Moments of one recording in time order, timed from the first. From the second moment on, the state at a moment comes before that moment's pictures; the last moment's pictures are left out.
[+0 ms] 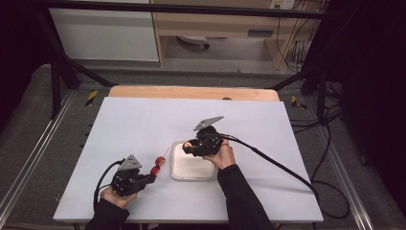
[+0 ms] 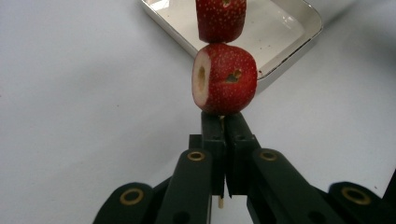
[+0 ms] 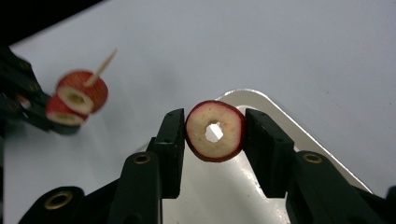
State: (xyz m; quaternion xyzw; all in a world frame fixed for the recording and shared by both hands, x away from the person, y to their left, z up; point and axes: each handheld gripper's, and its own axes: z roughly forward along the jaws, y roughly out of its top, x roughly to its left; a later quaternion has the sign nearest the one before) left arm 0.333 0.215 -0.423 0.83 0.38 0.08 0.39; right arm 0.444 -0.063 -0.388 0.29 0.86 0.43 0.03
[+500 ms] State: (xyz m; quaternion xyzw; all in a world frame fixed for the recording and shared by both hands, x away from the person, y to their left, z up) left arm 0.331 0.177 -0.415 0.83 0.38 0.07 0.41; right arm 0.423 -0.102 -0.387 0.42 0.66 0.62 0.00
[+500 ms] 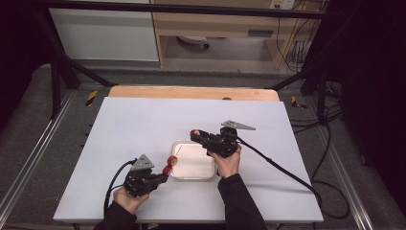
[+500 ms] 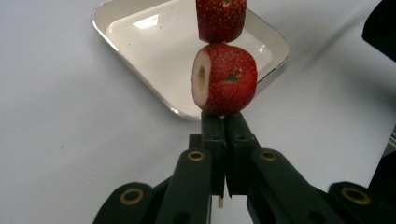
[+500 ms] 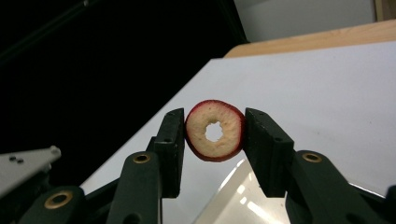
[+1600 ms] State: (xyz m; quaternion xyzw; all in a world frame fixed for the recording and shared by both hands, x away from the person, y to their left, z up) left arm 0.351 0.123 -0.404 0.77 0.42 0.06 0.47; right arm 0.416 -0.098 -0.379 0.46 0.53 0.71 0.00
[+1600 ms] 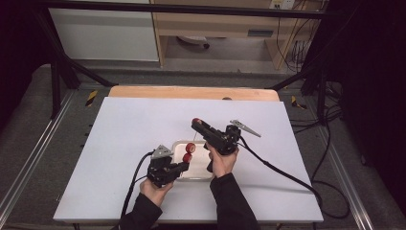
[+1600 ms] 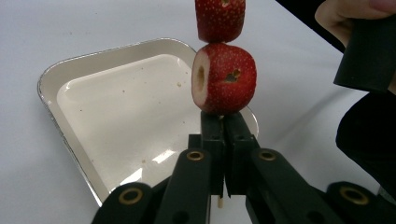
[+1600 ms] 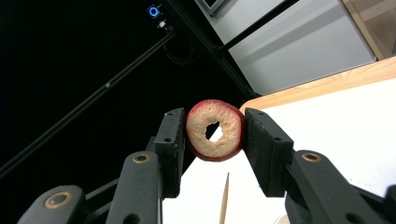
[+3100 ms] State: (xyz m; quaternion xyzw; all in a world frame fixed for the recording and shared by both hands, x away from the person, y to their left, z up) left arm 0.339 0.105 -0.412 0.70 0.45 0.08 0.55; right arm 0.409 -0.103 -0.375 0.45 0.50 0.74 -0.02
